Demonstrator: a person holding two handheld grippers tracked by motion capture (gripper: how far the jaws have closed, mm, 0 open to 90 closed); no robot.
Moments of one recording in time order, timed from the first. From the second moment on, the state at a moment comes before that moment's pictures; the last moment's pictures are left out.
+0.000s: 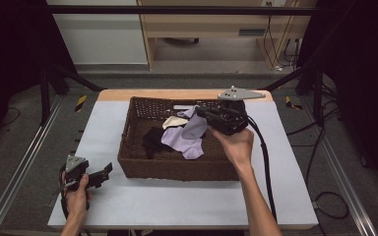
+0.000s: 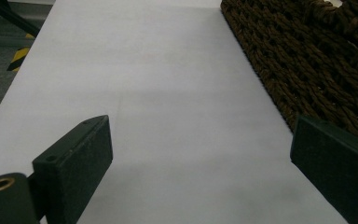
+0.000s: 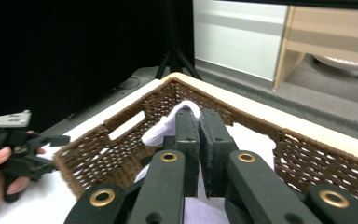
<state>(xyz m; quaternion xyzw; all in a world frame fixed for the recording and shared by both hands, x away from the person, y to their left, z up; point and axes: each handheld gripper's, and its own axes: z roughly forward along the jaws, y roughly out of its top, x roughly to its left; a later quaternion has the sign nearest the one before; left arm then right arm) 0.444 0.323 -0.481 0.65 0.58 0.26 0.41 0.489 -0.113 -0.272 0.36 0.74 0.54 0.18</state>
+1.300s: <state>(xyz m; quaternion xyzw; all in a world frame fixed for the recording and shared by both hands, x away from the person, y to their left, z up) 0.444 0.323 -0.481 0.65 0.58 0.27 0.41 0.403 -0.095 -0.332 0.25 0.80 0.53 0.08</state>
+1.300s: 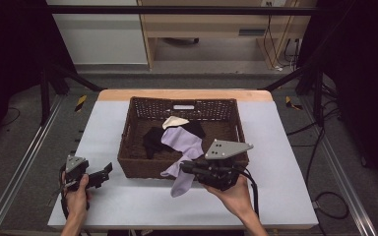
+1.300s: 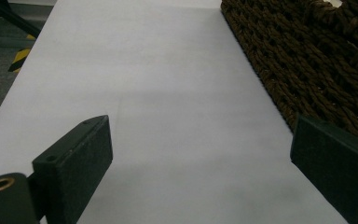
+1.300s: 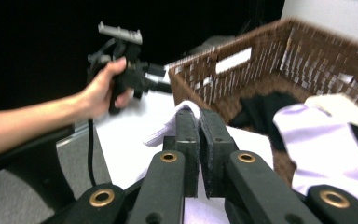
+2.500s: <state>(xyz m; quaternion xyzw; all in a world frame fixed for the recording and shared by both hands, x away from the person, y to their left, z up) 0.444 0.323 -0.481 0.65 0.58 0.27 0.41 0.398 -0.080 -0.424 0.27 0.83 0.49 0.04</state>
